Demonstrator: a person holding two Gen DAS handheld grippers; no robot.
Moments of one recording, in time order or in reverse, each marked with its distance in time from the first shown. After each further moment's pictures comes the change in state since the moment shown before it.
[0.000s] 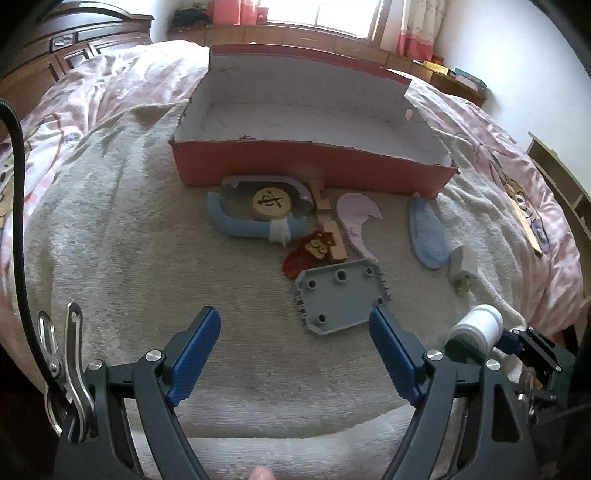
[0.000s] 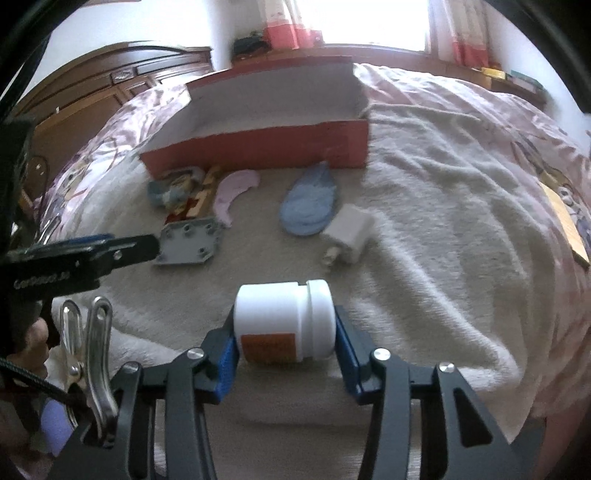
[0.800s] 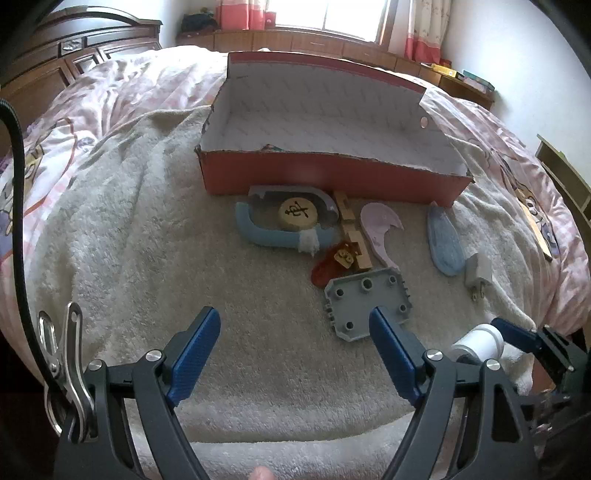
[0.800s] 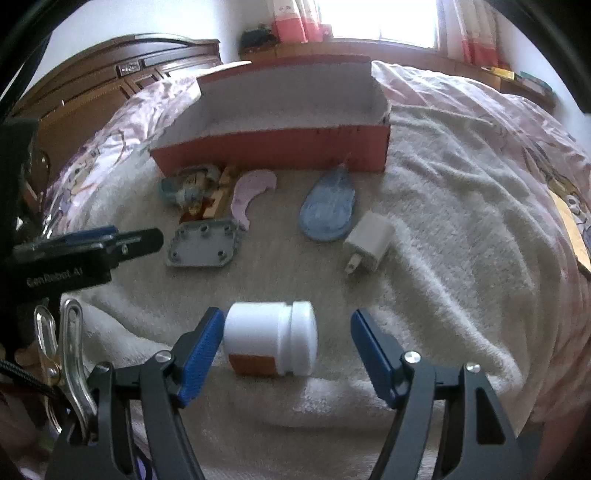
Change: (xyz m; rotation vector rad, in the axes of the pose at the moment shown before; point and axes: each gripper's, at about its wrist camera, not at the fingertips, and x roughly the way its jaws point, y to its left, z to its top) left arm -0.005 0.012 0.003 0.000 -0.020 0.050; right arm 0.002 0.015 0.006 -0.035 0.039 0.027
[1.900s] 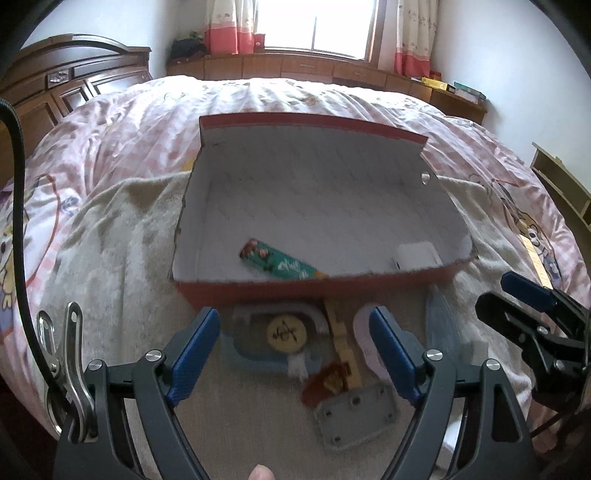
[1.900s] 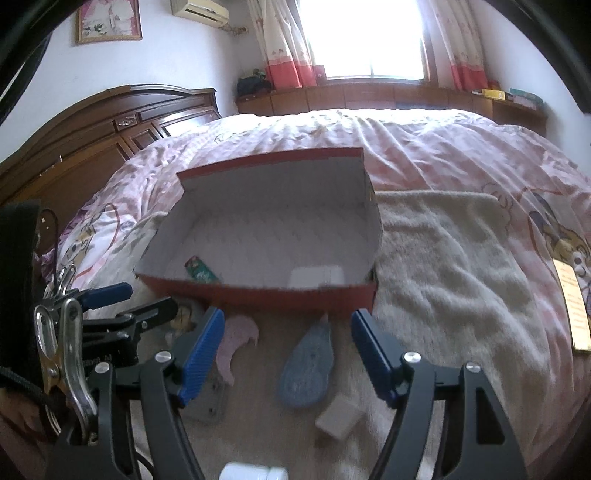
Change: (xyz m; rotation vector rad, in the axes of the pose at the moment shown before) left arm 0.008 -0.011 0.074 0.050 -0.085 0.001; right arm -0.010 -0.027 0.100 0.045 -0.194 0.029
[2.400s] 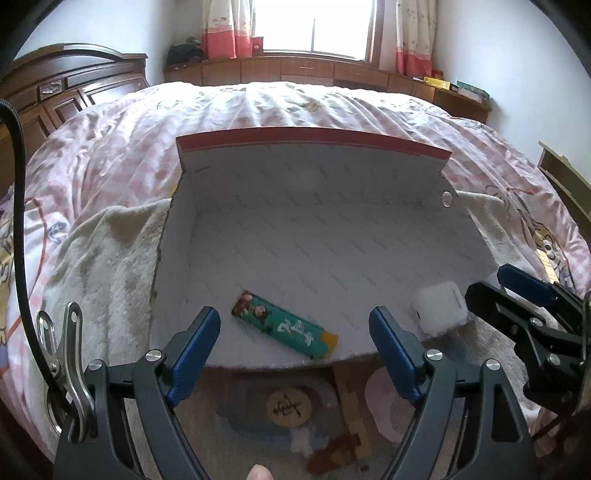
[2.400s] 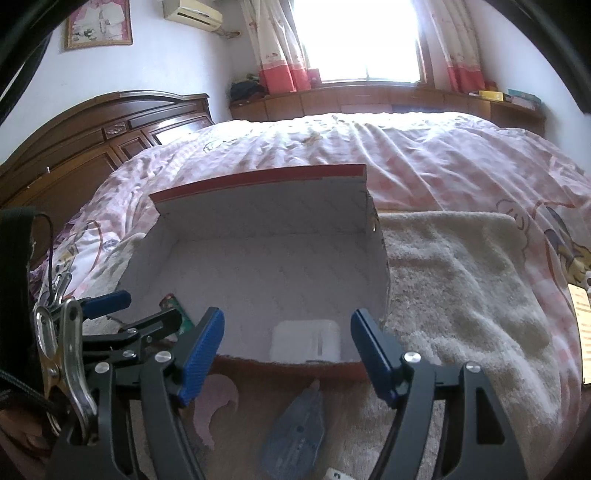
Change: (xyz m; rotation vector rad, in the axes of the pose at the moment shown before) left arm 0.039 -0.001 0.043 0.019 -0.016 0.020; right arm 0.047 -0.010 0.042 0.011 -0.025 -0.012
